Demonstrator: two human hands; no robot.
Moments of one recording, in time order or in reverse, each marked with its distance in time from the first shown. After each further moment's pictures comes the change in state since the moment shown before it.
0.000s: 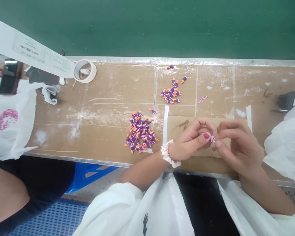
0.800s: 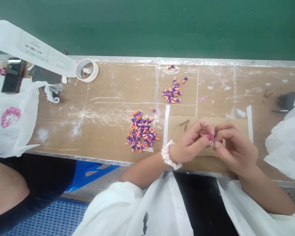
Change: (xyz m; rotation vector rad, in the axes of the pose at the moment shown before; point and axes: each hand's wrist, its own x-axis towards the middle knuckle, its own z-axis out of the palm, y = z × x) left_hand -0.005 0.004 0.003 0.237 0.043 0.064; right_hand -0.005 0.004 0.007 0.130 -0.076 0.041
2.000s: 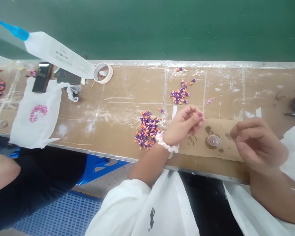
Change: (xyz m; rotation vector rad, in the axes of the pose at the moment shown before) left_hand 0.016 0.024 -0.034 -0.004 0.270 -0.151; right_hand 0.009 0.008 -0.024 -0.058 0.042 -0.192
